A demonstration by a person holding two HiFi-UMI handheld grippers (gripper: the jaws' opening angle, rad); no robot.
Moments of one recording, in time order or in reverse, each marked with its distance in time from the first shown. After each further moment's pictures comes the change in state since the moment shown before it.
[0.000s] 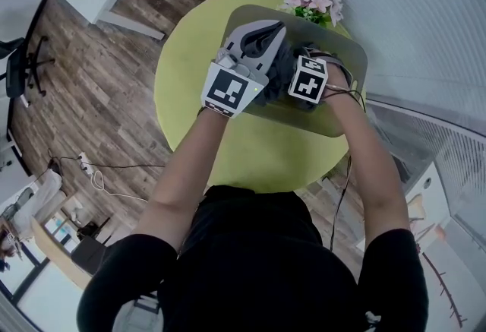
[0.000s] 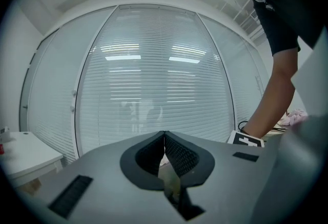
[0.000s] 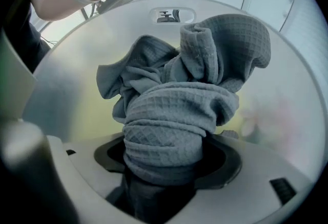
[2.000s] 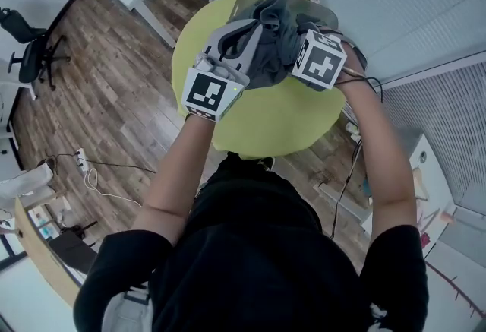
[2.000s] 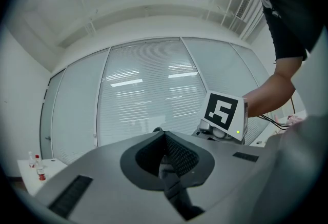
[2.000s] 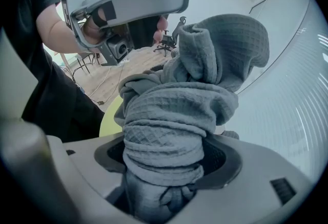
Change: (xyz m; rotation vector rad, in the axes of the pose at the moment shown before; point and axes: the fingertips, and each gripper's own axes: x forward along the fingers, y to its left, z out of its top) left arm -0.211 -0.149 0.172 0.122 -0.144 0.141; right arm -0.256 0.179 0.061 -0.072 -0.086 -0.282
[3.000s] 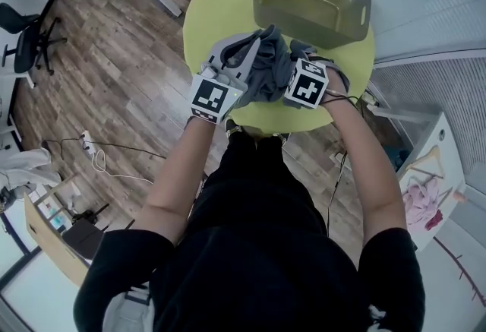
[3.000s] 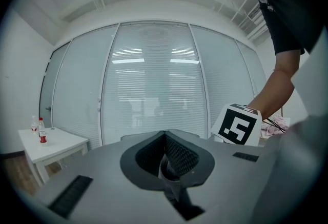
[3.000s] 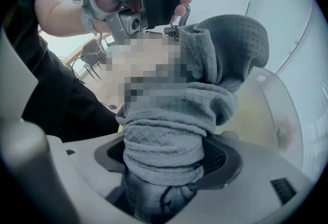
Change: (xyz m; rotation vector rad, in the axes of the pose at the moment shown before) left arm -0.105 0.004 -0.150 -0.124 0.183 -0.074; right arm 0.166 0.163 0.019 0.105 0.022 0.214
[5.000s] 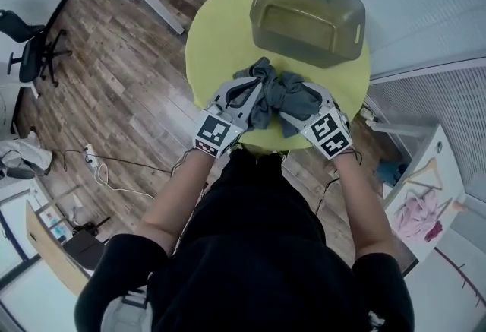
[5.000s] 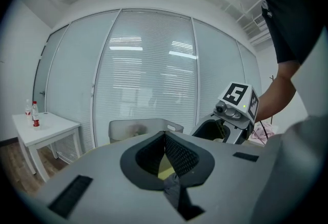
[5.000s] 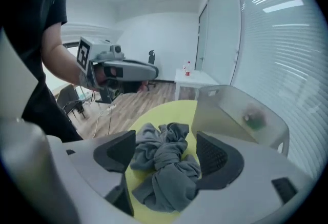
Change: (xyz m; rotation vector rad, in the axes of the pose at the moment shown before) left arm -0.015 -0.041 -0.029 -0.080 0.103 -0.093; right arm -0.075 0.003 0.000 0.338 -0.486 -0.239
